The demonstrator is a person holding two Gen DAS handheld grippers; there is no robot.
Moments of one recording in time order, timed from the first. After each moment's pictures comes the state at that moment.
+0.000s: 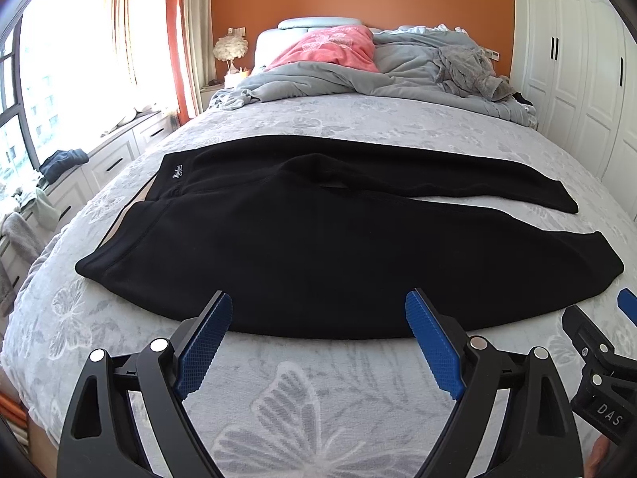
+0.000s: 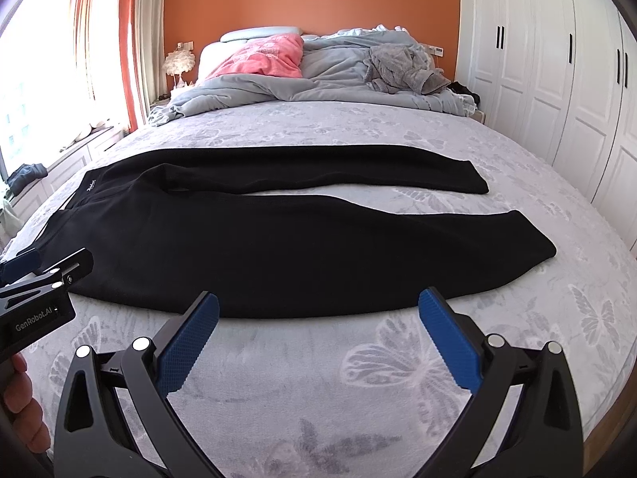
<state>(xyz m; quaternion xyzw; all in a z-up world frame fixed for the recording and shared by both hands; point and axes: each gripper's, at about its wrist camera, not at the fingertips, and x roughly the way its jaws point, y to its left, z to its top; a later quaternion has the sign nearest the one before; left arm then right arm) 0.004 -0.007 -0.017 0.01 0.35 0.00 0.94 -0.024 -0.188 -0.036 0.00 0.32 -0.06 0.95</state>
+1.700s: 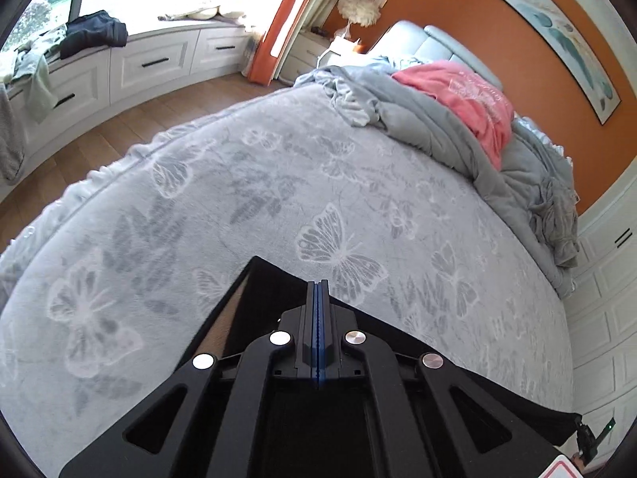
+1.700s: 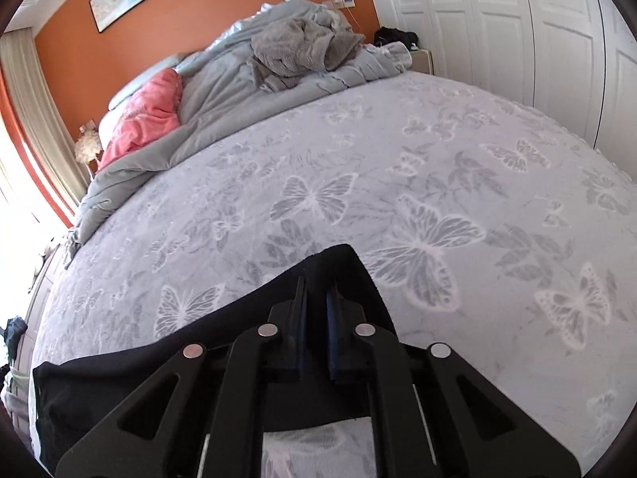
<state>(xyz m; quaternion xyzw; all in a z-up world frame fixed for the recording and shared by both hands) 0.288 0.317 0.048 -0.28 0.38 0.06 0.88 0.264 -0.539 0.012 0.19 0.33 -0.11 0.92</state>
